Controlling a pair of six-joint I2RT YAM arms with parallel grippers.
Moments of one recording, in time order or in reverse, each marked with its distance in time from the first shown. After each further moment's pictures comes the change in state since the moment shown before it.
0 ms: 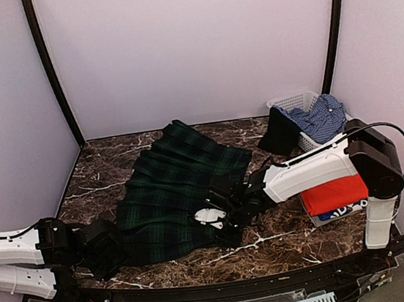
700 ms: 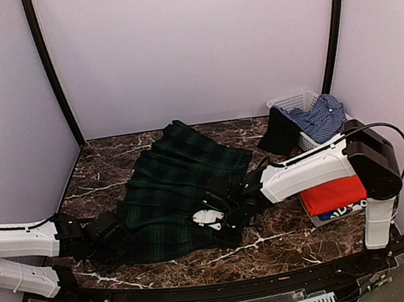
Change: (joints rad) left arm 0.154 0.190 -0.014 0.096 -0.018 0.006; right arm 0.013 0.015 0.034 -0.041 0.014 -0.005
